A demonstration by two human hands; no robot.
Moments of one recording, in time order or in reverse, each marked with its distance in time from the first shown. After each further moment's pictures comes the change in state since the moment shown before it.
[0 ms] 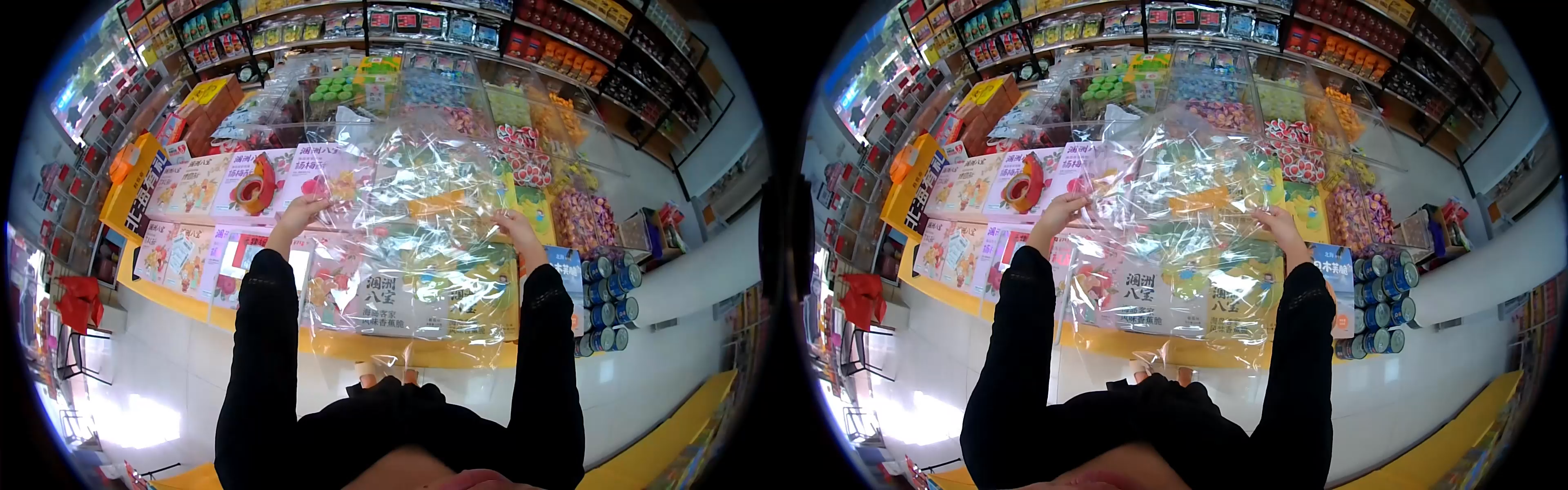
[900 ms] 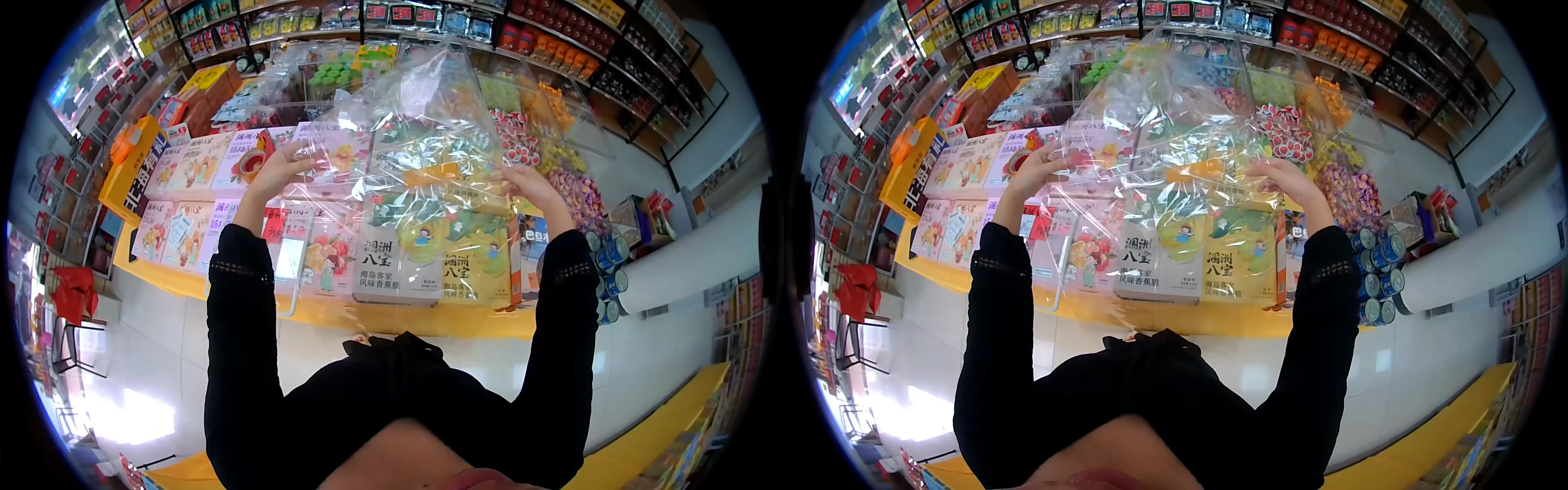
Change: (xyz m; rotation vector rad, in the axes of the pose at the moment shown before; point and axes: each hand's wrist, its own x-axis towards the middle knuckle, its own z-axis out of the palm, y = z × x) left_hand -0.095 0.104 0.042 0.318 -0.076 0.190; right_hand -0.089 -0.122 0.000 -0.139 -0.243 -0.057
